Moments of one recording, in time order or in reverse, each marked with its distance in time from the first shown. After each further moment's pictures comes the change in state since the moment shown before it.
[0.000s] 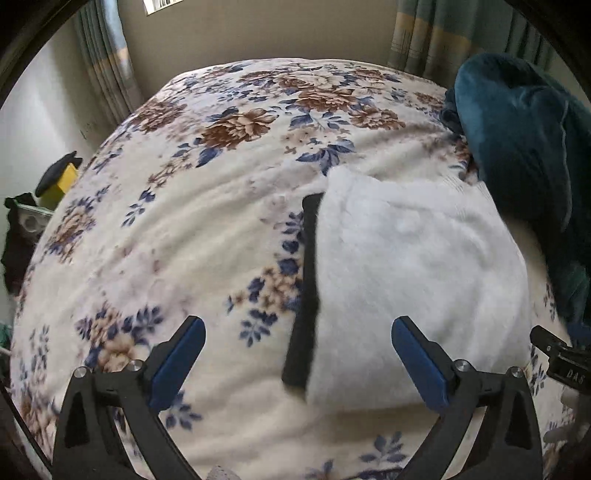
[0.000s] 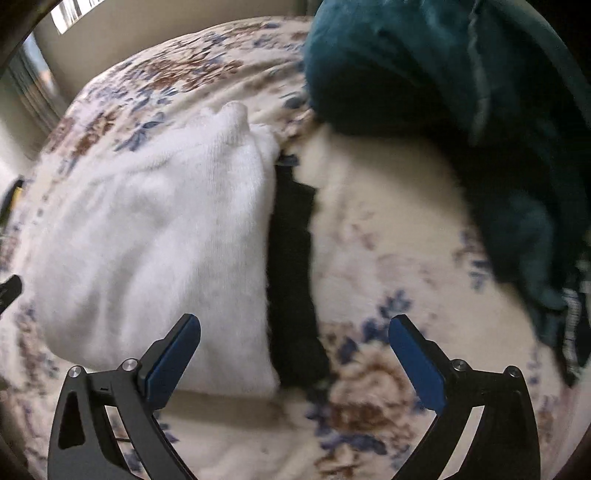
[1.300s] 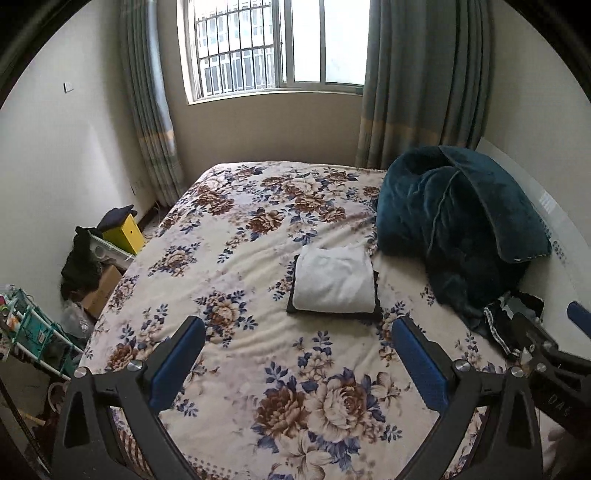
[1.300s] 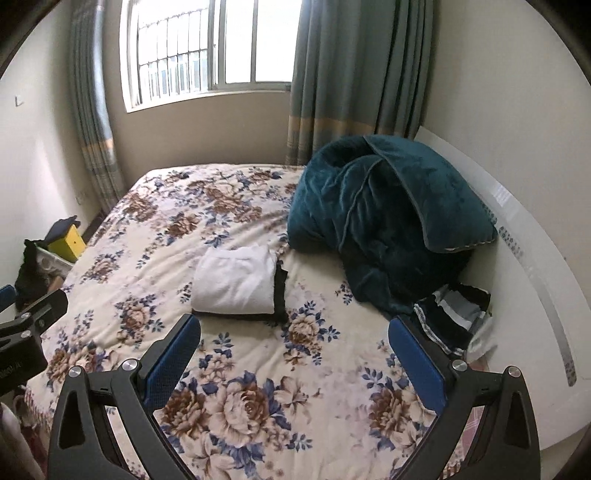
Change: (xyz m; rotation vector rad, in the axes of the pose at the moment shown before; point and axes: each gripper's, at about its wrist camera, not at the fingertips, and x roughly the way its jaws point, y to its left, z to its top) left arm -0.510 -0.004 -0.122 -0.009 -0.270 -0.005; right arm -0.644 -0.040 -0.217 -0.035 -0.429 -0.021
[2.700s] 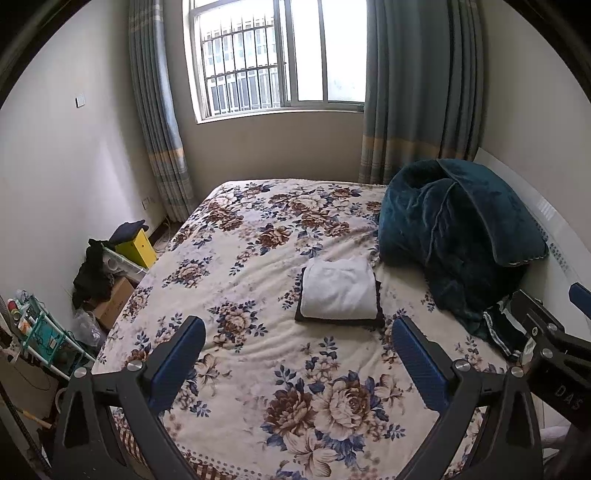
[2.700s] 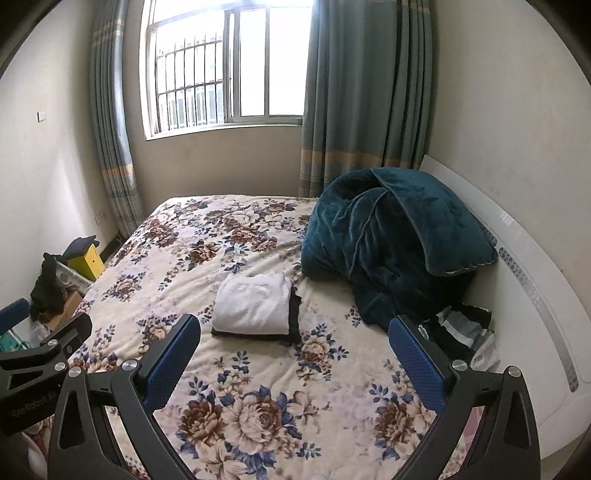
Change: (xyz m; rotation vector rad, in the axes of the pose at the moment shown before) left arm -0.052 -0.003 -0.013 0.013 -0.074 0.034; right arm -0.070 -0.005 0.002 0.007 -0.107 0.054
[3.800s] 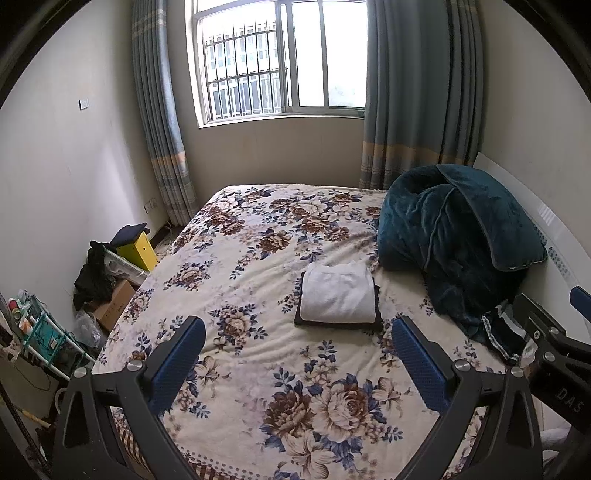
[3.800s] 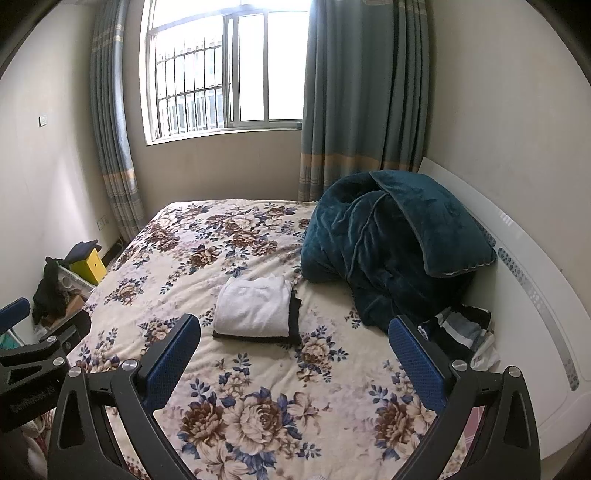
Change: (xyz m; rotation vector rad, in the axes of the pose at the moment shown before) left arm -0.007 -0.002 0.004 -0.004 -0.014 -0.003; right arm -0.003 0.001 0.004 0.004 -0.008 0.005
